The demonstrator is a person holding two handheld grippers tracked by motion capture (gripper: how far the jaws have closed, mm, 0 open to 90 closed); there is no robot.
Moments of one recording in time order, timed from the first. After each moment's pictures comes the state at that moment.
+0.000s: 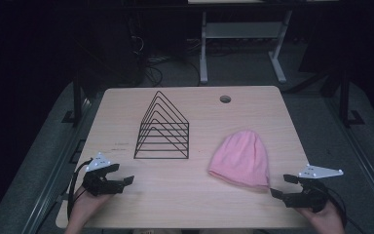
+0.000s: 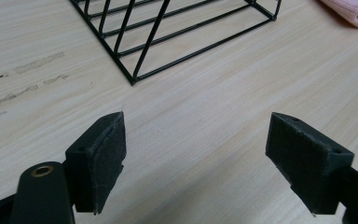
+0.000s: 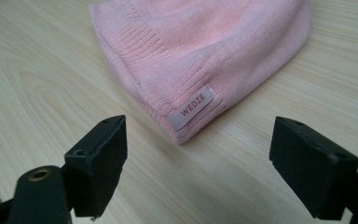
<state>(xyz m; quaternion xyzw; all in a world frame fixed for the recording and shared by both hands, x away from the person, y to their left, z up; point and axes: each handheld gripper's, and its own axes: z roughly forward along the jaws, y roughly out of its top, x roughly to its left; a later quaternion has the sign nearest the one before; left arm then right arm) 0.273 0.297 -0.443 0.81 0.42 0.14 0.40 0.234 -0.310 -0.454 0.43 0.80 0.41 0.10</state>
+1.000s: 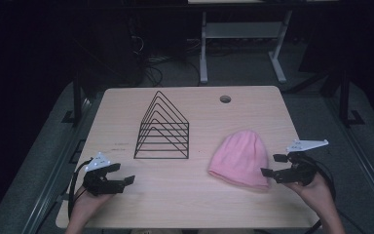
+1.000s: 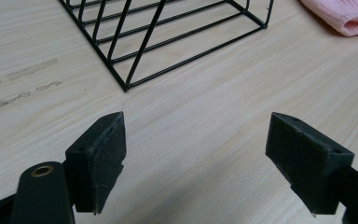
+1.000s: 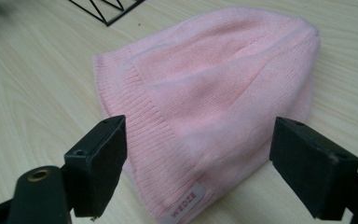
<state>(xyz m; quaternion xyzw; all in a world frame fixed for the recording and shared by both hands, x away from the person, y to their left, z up) 0.271 0.295 -0.441 0.80 0.41 0.14 0.41 0.293 -0.285 -0.414 0.41 0.82 0.40 0.08</state>
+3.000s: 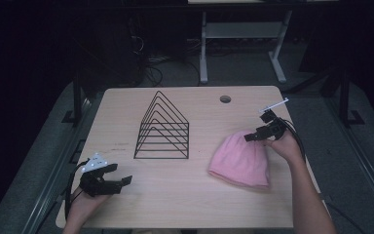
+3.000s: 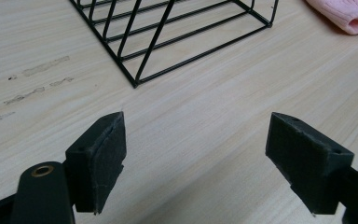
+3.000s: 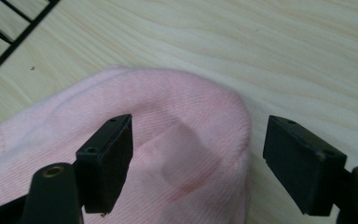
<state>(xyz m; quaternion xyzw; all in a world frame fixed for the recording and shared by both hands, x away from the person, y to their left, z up) 0.269 0.303 -0.439 0.80 0.42 0.14 0.41 0.439 -0.254 -0.428 0.47 0.83 0.31 0.03</state>
